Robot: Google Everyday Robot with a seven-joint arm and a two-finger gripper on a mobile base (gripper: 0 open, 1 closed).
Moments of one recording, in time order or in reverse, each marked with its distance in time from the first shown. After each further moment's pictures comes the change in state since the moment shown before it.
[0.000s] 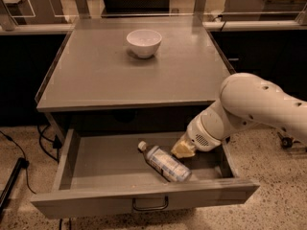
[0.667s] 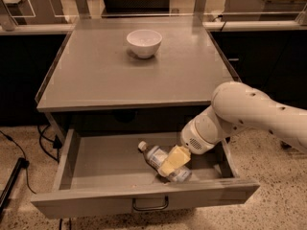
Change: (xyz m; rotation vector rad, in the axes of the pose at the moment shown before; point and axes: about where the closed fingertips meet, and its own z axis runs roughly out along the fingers) arm 0.000 -0.005 0.031 -0.022 -0.012 -0.005
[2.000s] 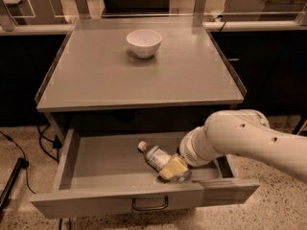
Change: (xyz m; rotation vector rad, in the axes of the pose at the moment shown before) arm 0.015 -0.014 0.018 0.231 -0.016 -0.006
